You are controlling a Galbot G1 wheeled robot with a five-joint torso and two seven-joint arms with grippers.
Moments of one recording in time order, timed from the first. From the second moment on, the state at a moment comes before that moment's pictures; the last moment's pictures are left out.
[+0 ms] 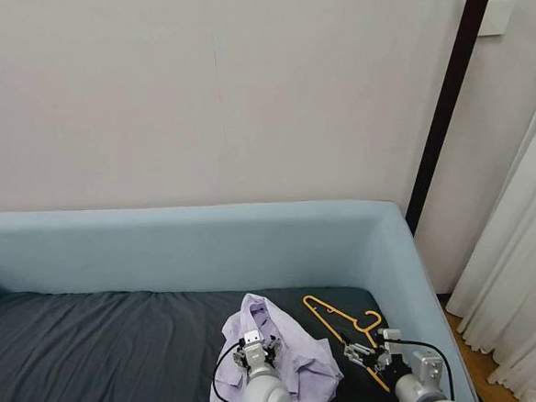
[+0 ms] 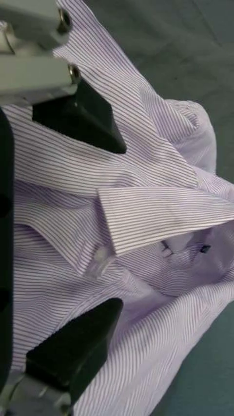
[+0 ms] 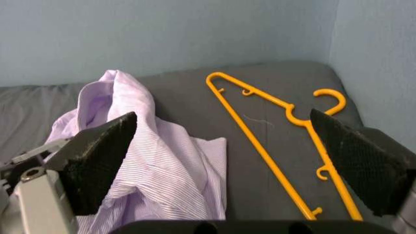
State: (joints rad) left arm 0.86 -1.42 0.18 -1.35 -0.77 0.14 -0.84; right arm -1.25 0.89 0.09 1.96 0.89 -0.19 0.44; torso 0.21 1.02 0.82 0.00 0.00
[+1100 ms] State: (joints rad) left arm 0.88 -1.40 0.17 -1.37 -0.80 0.14 -0.84; right arm -1.25 0.88 0.08 1.96 0.91 -0.19 0.43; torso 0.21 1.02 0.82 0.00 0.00
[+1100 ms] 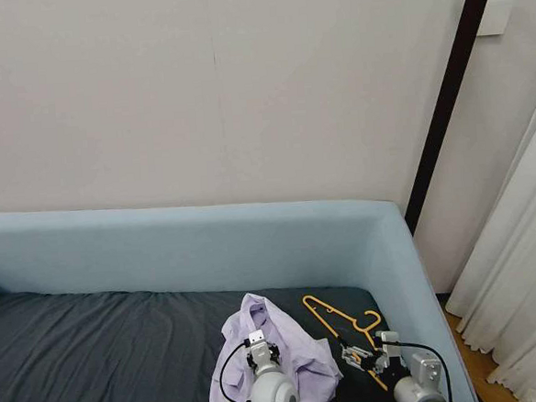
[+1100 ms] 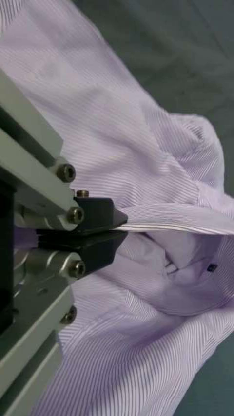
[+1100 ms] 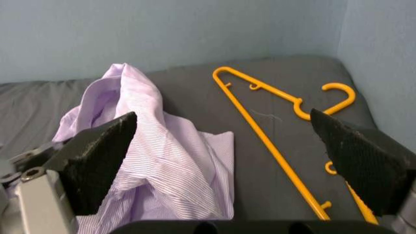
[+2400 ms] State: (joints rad) left arm 1.41 -0.90 -0.13 -1.85 -0.73 -0.06 -0.59; right arm -1.16 0.88 -0.09 2.00 0.87 -0.17 0.28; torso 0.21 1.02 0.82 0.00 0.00
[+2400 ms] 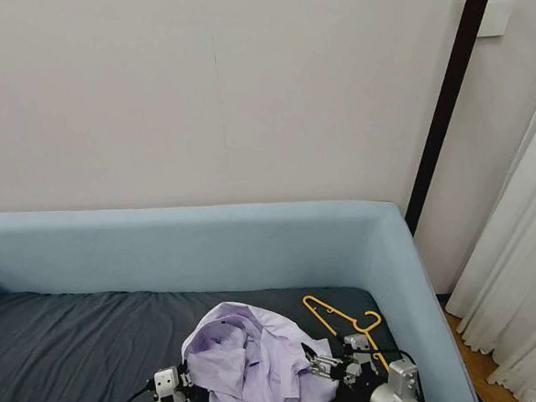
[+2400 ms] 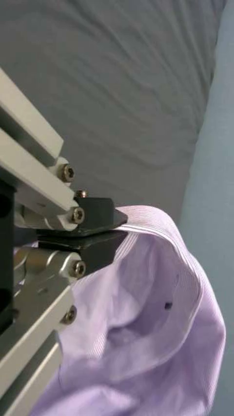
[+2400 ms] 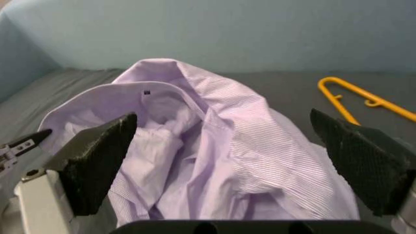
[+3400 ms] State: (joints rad) left arm 1.43 -0.89 -0.16 -1.89 -0.70 -0.08 -0.57; right arm -0.67 1.19 -0.49 1.48 1.11 -0.23 0.18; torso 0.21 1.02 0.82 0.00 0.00
